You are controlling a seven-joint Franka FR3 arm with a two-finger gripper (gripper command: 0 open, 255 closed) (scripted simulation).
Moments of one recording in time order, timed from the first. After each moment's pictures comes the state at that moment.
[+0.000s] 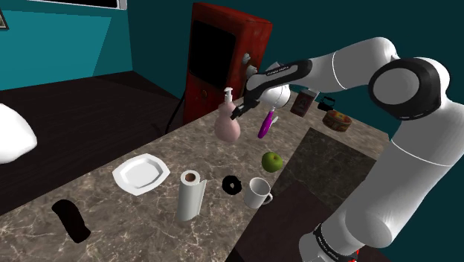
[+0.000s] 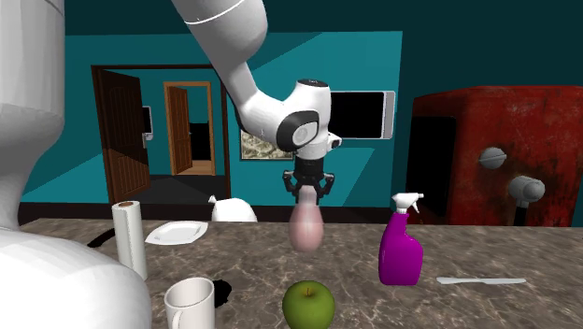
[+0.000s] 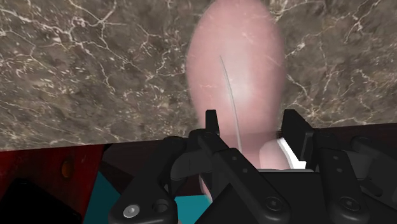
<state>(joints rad) 0.03 0.15 -0.17 -2.18 0.45 2.68 -0.69</state>
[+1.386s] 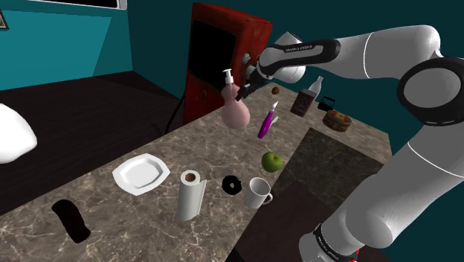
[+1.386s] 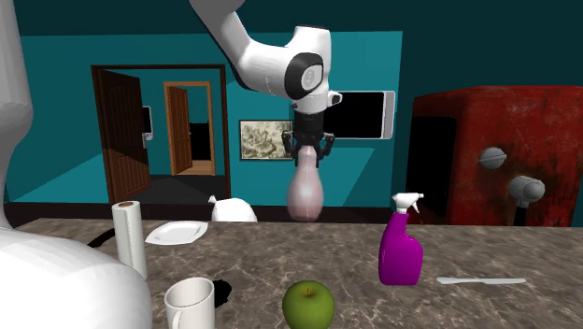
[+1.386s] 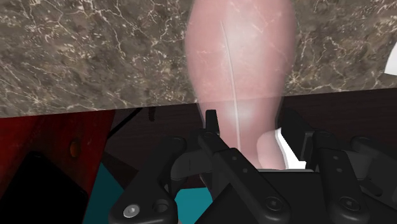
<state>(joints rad) 0.04 0.00 -0.20 -2.07 0.28 2.44 -0.53</state>
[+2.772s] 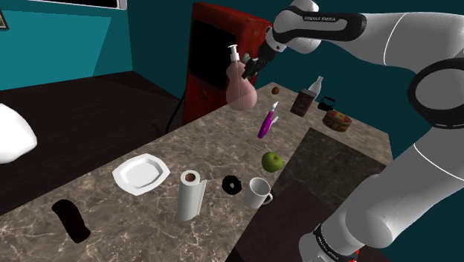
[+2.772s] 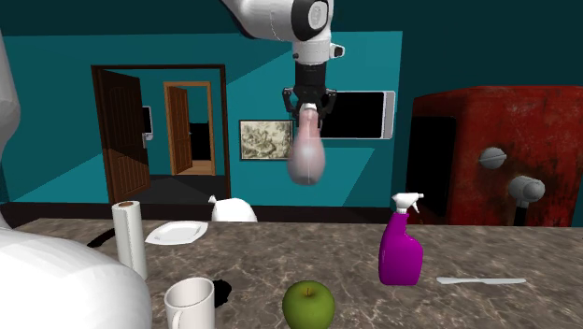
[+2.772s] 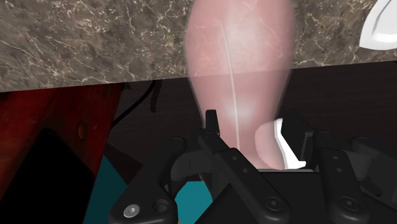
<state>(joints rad) 0.03 -0.05 -0.20 -1.85 0.21 2.17 -0.45</state>
